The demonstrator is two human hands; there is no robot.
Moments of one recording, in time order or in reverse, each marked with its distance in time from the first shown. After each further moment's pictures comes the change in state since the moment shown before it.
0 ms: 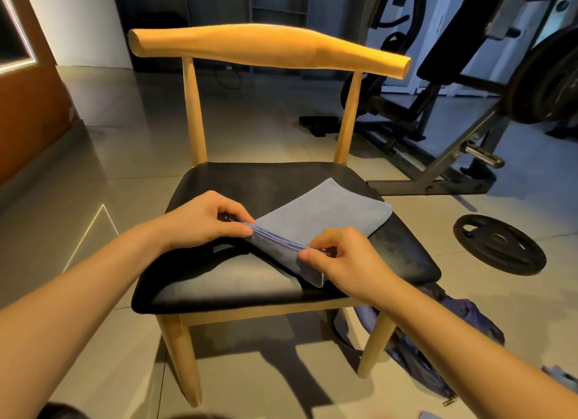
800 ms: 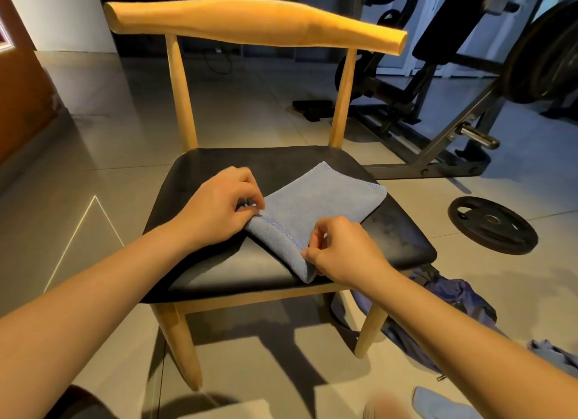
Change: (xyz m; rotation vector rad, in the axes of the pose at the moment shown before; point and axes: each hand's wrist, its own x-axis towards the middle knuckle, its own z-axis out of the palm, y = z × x) left_hand 0.018 0.000 0.036 0.460 0.335 0.256; right_hand 0.000 -0.001 0.009 -0.195 -0.014 0.239
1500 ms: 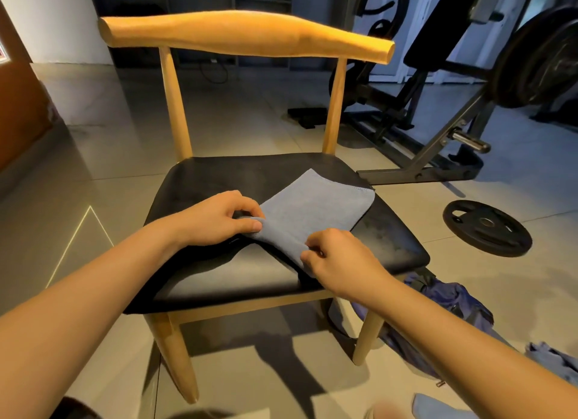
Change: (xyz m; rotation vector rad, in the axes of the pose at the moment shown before) left_hand 0.014 -0.013 0.000 -0.221 -0.402 -0.157; right_hand -0.009 0.005 -0.003 -0.106 0.003 -0.140
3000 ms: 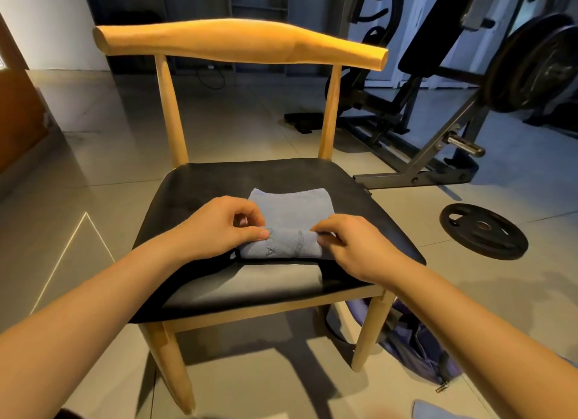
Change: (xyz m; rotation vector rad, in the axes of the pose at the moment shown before) left_hand -0.007 0.026 0.009 -0.098 0.166 0.023; right_hand 0.017 0.035 -0.028 -0.082 0.029 -0.166
